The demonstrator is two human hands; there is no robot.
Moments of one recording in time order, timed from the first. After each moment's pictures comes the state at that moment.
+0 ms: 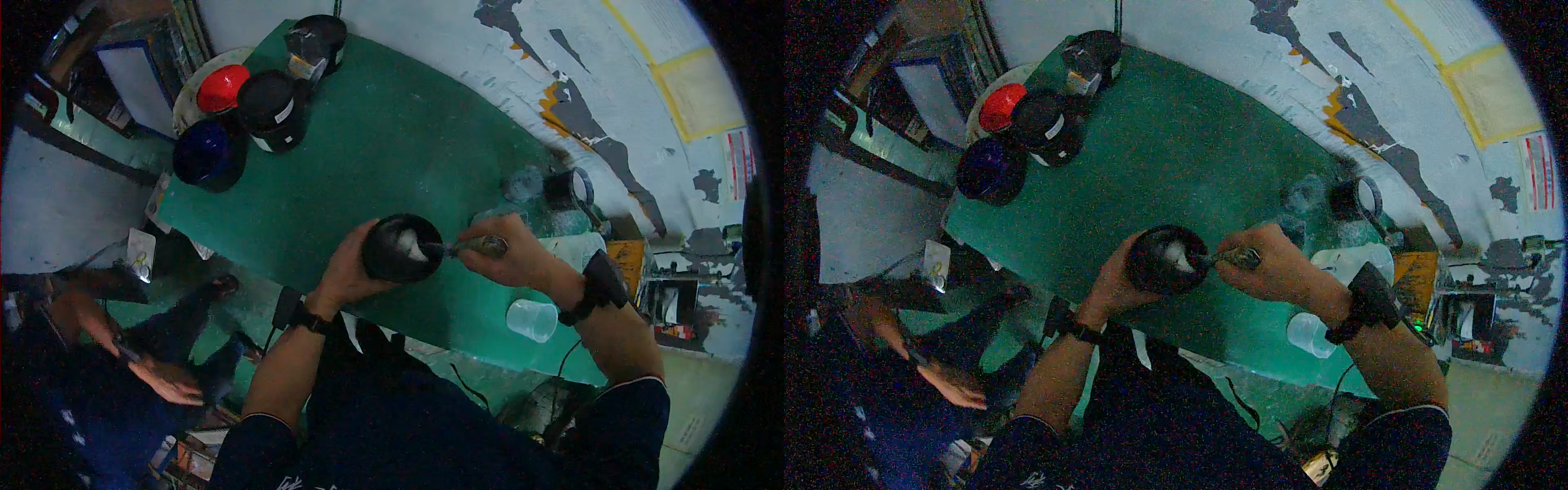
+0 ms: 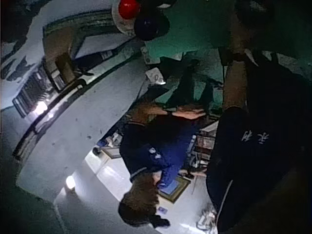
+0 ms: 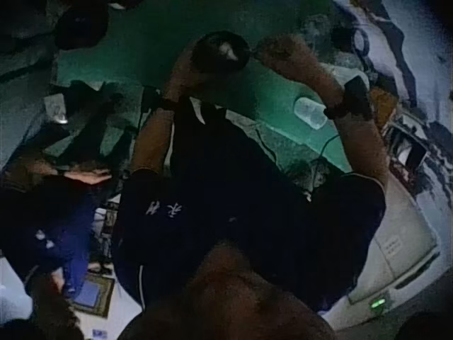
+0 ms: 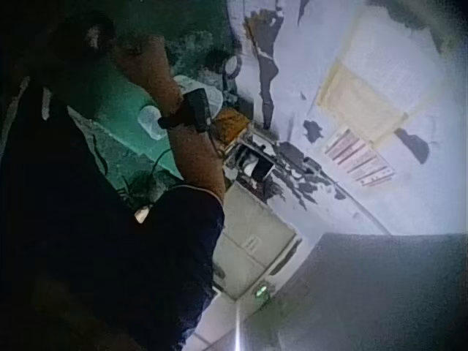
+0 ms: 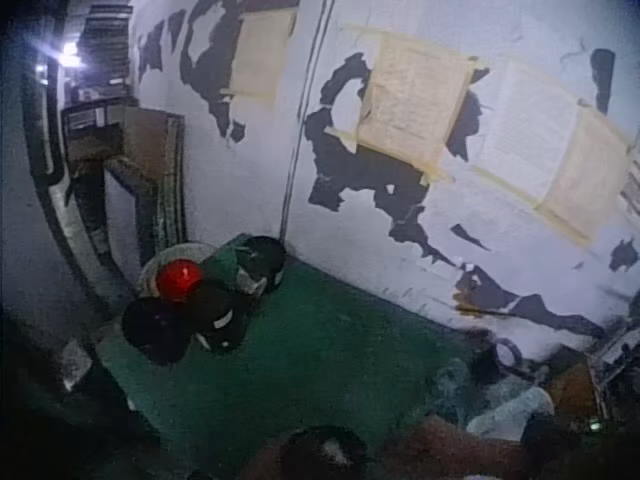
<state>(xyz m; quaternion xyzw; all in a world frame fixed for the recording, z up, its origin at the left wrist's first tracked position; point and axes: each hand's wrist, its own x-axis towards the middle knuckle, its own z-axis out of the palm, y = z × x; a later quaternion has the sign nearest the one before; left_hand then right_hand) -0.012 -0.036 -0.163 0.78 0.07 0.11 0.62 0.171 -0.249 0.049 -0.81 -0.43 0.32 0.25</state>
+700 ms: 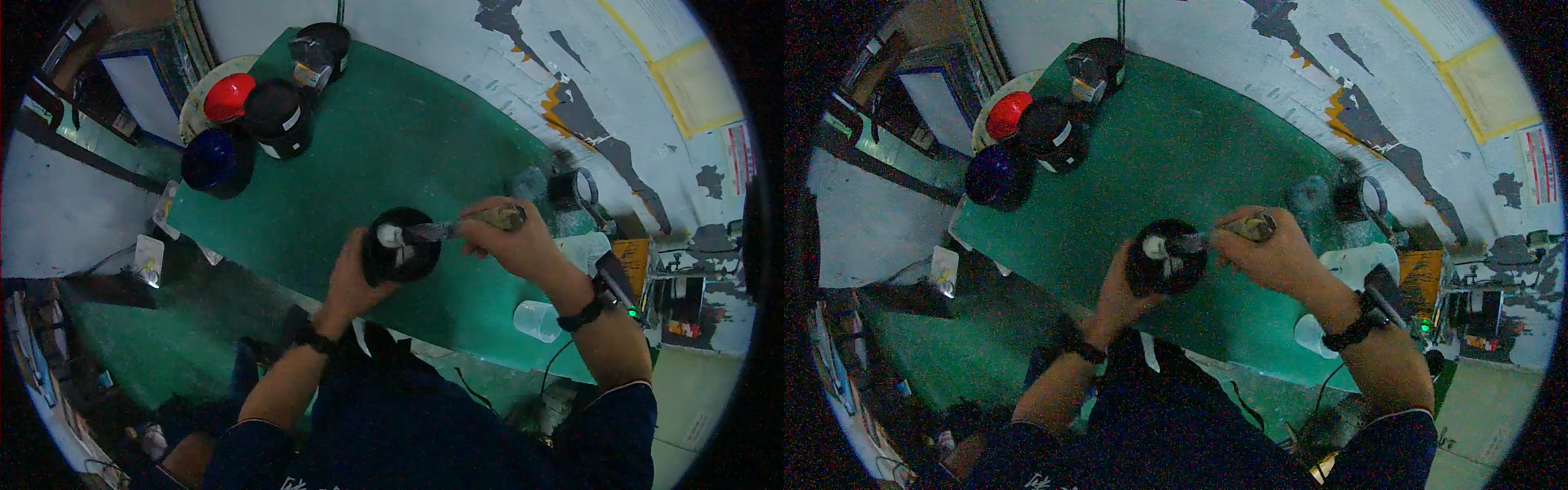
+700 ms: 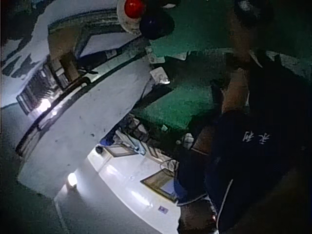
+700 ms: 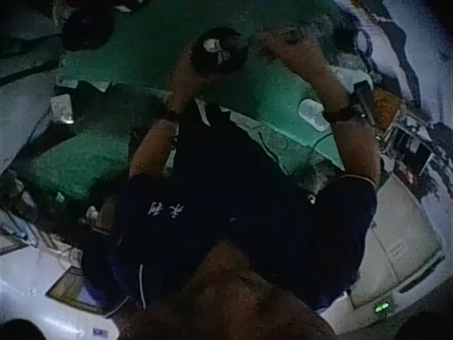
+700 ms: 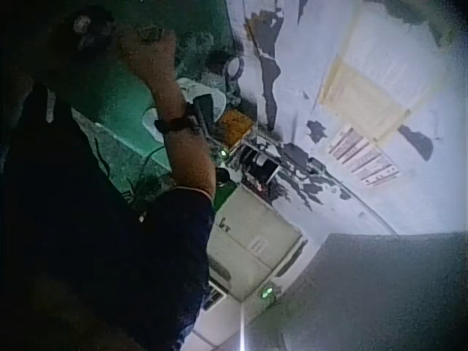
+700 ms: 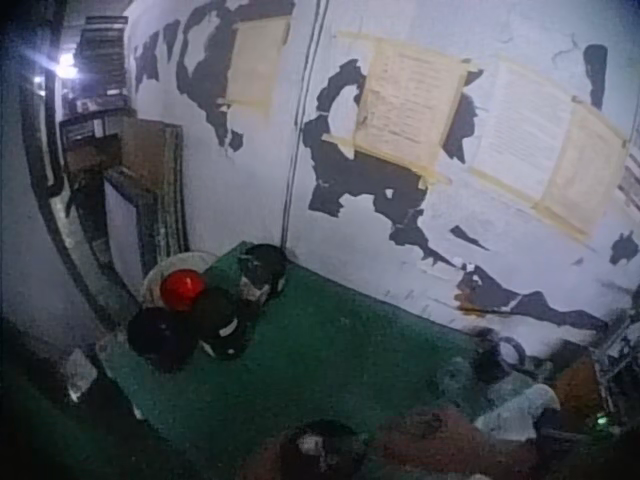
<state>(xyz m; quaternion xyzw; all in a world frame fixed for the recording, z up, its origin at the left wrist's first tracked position) -0.033 -0.042 -0.158 0.77 0.17 0.09 0.61 0.152 -0.215 0.076 -0.81 -0.16 0.35 0.44</state>
